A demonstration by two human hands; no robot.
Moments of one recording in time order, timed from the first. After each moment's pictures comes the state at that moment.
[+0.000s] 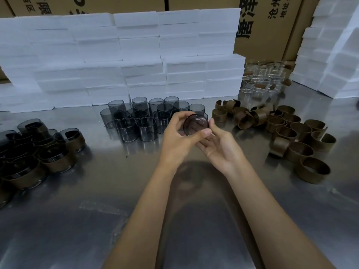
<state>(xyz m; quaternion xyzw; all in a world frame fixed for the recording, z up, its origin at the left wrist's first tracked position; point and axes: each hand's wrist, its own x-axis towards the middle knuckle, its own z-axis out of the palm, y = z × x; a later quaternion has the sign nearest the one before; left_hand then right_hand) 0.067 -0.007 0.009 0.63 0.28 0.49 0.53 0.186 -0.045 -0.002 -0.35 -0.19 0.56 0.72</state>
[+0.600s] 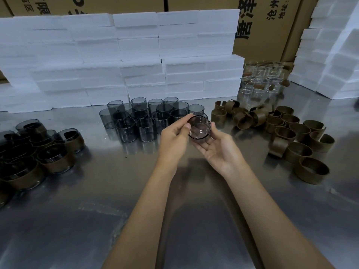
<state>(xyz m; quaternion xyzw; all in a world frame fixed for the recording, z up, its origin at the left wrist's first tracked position) 0.066 -0.003 0.010 0.61 0.33 0.48 0.53 0.187 -0.045 -0.006 -0.36 -0.15 0.56 0.73</state>
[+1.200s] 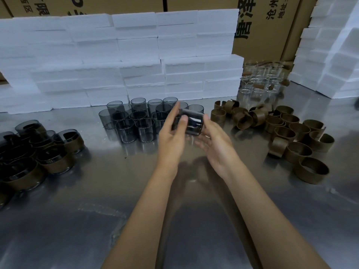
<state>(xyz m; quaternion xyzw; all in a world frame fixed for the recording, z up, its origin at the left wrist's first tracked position) 0.070 -0.001 0.003 0.58 0.29 0.55 0.53 0.175 -0.047 -0.002 -0.46 -0.27 0.44 0.72</state>
